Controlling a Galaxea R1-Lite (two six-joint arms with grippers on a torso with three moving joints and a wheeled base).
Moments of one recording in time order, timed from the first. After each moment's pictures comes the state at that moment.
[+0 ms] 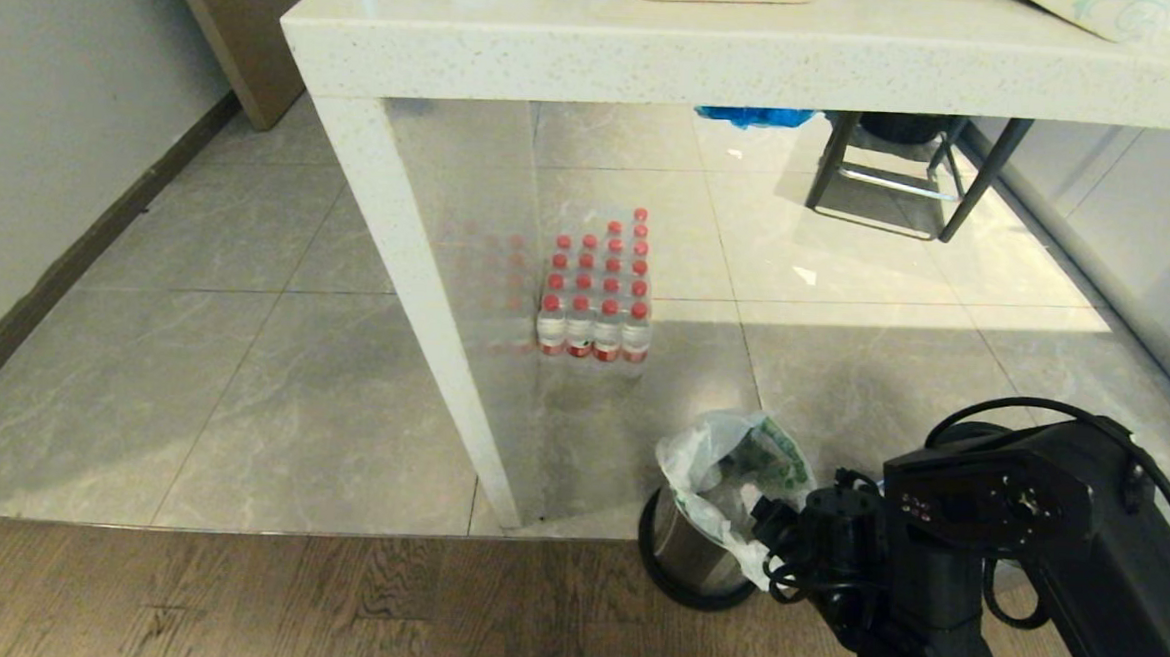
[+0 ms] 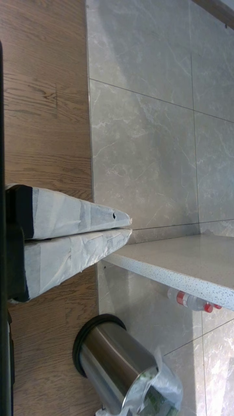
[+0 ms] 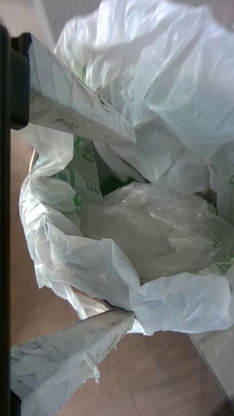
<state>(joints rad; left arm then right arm) 0.00 0.00 0.00 0.00 0.00 -0.01 0.38 2.58 -0.63 -1.52 -0.34 0.79</state>
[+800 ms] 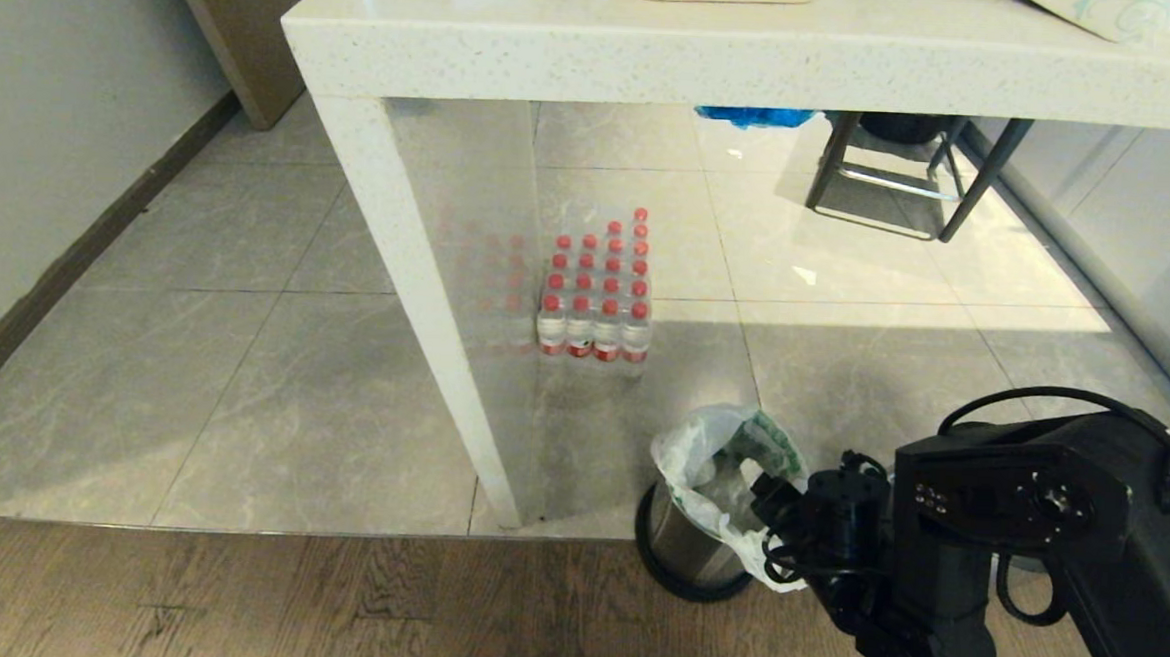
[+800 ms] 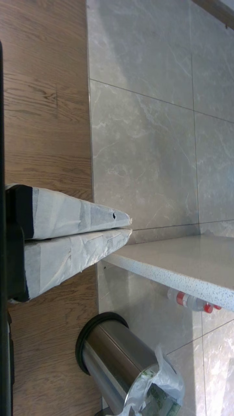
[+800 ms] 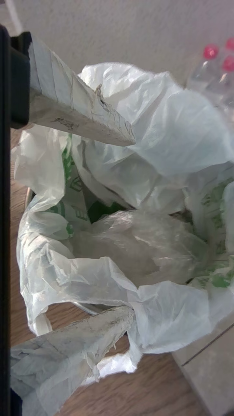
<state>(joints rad) 0.00 0.00 0.00 0.00 0.00 -0.01 0.39 2.52 -0.65 -1.52 -0.38 0.83</state>
